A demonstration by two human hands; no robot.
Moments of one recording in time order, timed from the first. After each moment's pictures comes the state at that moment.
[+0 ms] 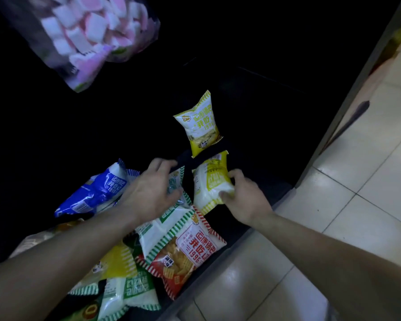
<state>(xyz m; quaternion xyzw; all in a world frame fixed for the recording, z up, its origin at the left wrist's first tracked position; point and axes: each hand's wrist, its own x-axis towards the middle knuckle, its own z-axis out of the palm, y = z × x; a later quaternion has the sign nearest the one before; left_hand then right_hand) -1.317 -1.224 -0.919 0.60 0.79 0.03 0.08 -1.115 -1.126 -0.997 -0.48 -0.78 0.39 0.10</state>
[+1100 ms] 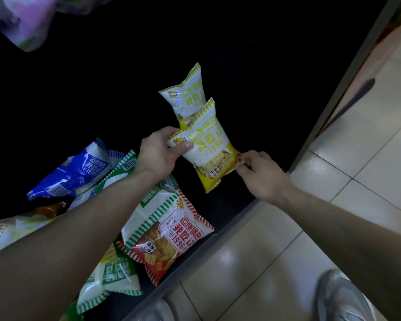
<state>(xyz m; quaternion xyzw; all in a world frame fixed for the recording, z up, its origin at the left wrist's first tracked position) -1.297 -1.161 -0.962 0.49 0.81 0.30 0.16 -1.069 -1.083 -1.019 -0.50 -0.77 0.39 0.07</state>
